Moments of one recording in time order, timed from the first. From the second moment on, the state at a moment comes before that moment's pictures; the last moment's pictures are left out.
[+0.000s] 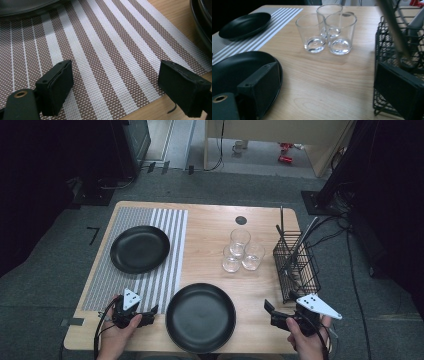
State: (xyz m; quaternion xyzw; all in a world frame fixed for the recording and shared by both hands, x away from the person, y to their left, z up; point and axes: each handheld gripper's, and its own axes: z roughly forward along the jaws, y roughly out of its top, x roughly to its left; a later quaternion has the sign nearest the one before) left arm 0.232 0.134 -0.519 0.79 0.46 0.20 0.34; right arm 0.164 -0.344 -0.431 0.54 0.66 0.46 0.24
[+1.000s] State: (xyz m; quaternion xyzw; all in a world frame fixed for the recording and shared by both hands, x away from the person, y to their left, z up) left arm 0.232 0.135 -0.519 0.79 0.46 0.20 0.34; right arm 0.183 -0.360 -0.414 0.55 0.63 0.41 0.36
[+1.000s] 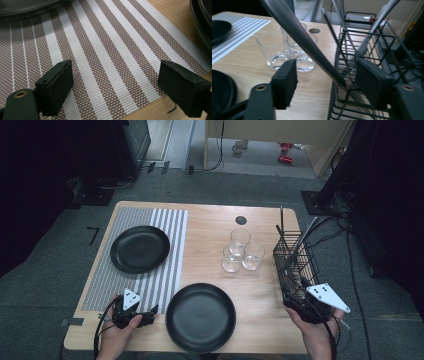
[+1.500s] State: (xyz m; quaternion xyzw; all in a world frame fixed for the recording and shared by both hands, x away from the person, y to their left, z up) left arm 0.232 0.135 -0.519 0.79 0.46 0.20 0.34; right arm 0.187 -0.366 -0.415 0.53 0.66 0.38 0.38
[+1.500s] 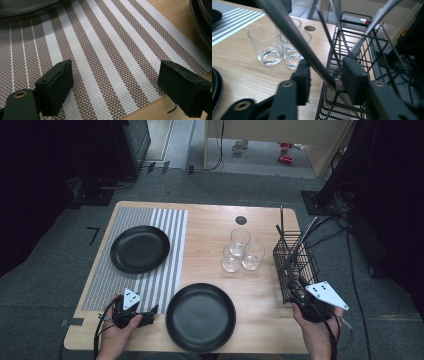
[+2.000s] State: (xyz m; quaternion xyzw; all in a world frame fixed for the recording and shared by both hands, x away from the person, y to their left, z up) left arm 0.232 0.135 -0.519 0.79 0.46 0.20 0.34; right arm 0.203 -0.377 -0.407 0.52 0.65 0.36 0.42
